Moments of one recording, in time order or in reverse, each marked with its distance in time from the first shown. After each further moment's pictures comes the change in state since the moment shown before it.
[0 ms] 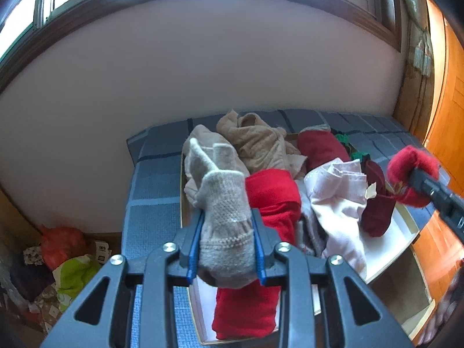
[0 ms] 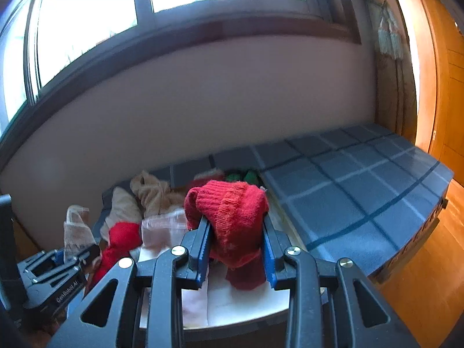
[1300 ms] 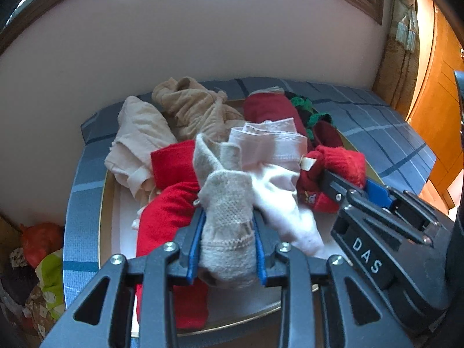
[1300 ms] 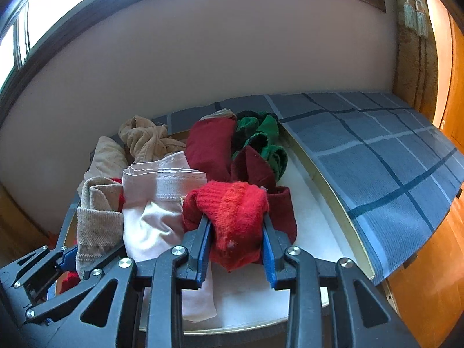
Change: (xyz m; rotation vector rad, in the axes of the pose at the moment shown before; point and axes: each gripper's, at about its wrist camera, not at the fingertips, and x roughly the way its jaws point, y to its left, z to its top) left arm 0.028 -0.055 -0.007 0.046 0.119 -0.105; right arm 0.065 0.017 -0.027 -0.043 0.187 -0.011
